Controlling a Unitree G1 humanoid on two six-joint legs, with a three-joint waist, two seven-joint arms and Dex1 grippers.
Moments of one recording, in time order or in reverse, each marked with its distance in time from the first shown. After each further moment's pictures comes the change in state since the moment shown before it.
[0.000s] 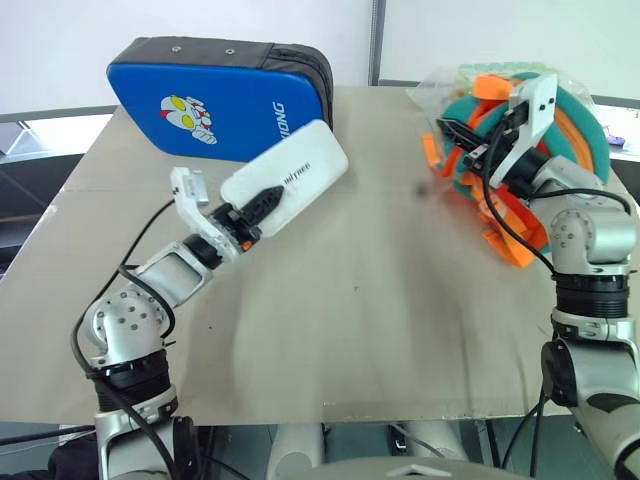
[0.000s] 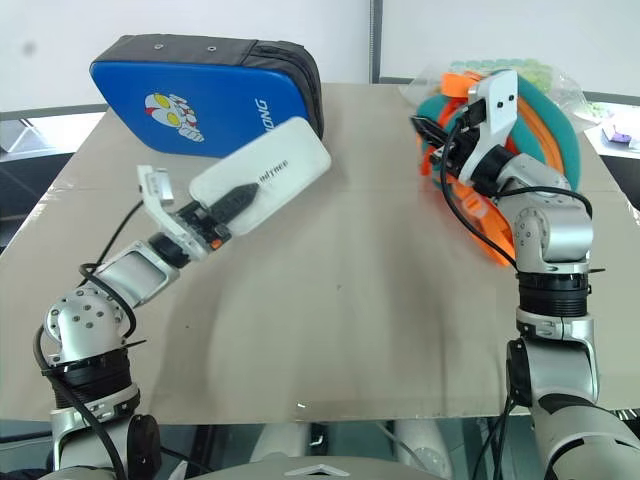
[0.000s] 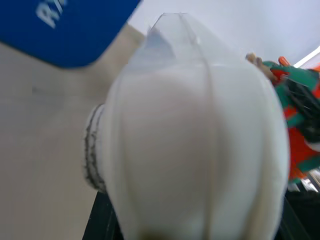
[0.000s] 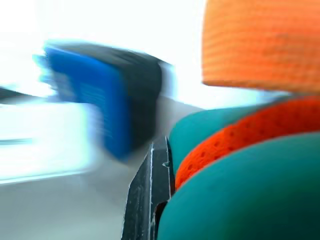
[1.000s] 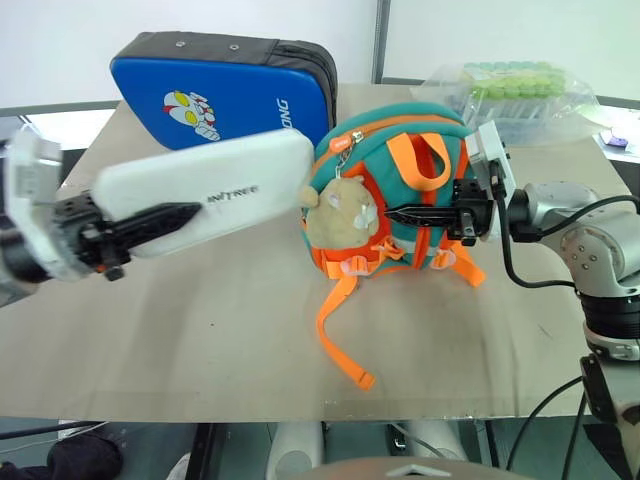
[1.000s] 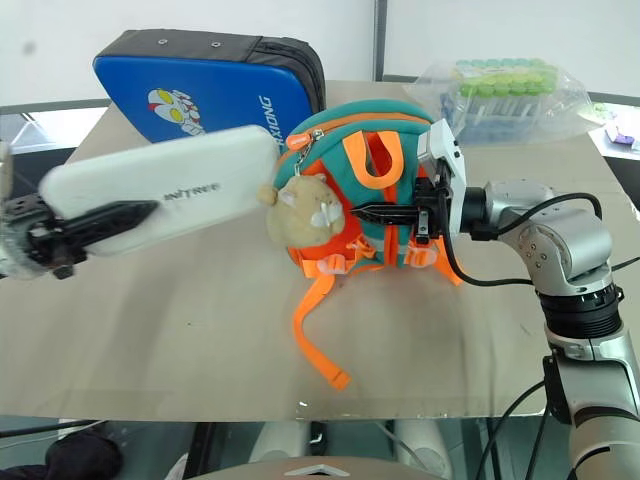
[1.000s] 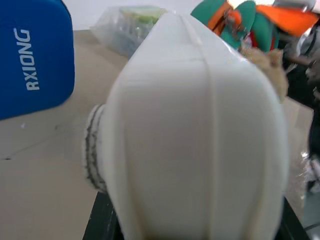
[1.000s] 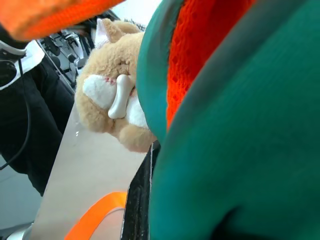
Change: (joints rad) left arm 0.259 0.602 0.184 -0.039 0.085 -0.098 -0.801; right arm 0.061 -0.184 0.180 -0.133 0.152 0.150 0.295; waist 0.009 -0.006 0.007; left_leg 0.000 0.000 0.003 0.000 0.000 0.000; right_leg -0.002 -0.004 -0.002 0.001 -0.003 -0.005
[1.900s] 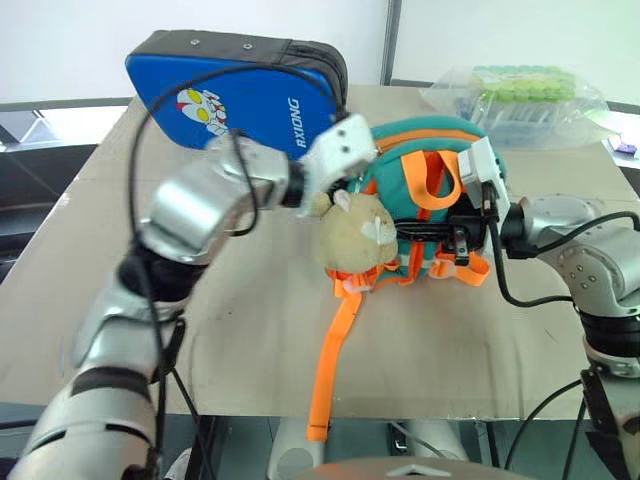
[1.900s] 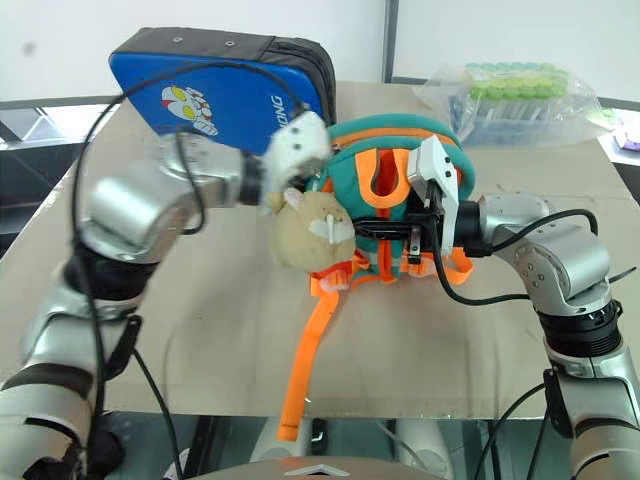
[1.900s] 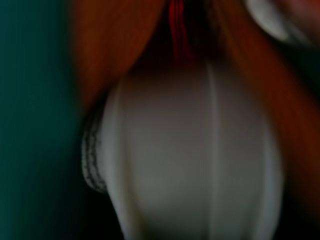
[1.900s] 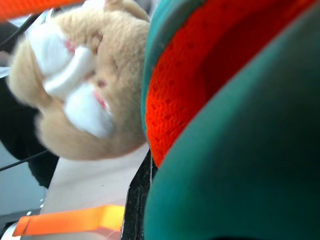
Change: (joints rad) left arm -0.901 -0.423 -0.994 0.066 0.589 0.102 0.156; right arm 0.068 0.016 0.013 -0.126 -0.008 -0.014 -0.065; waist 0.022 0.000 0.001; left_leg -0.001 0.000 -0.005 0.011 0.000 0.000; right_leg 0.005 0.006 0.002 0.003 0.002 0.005
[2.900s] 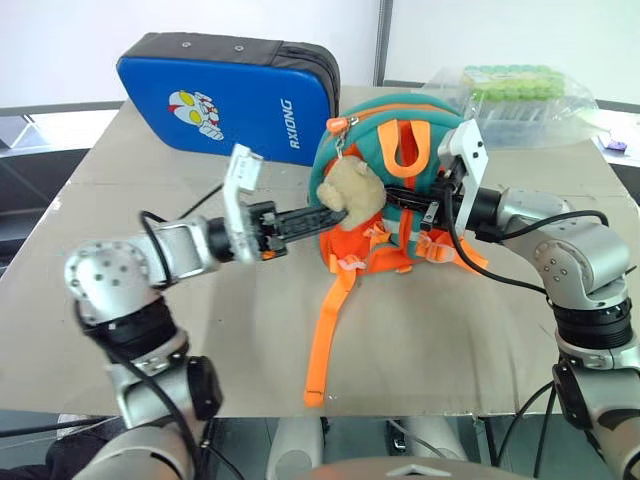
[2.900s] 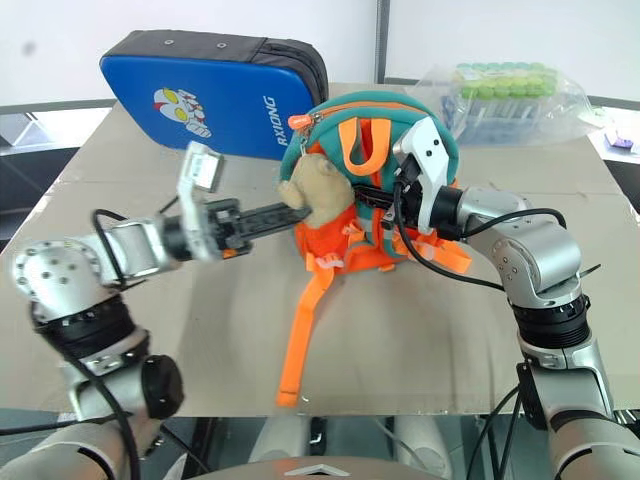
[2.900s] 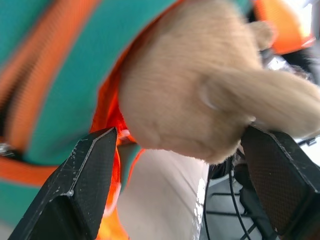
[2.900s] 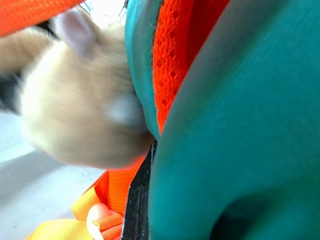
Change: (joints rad) left arm 0.343 -0.321 0.914 -0.045 -0.768 0.745 0.538; right arm -0.038 0.116 0.003 0.041 -0.120 0.041 -0.298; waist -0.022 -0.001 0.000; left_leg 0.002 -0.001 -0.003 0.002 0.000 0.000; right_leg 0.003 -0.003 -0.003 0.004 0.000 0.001
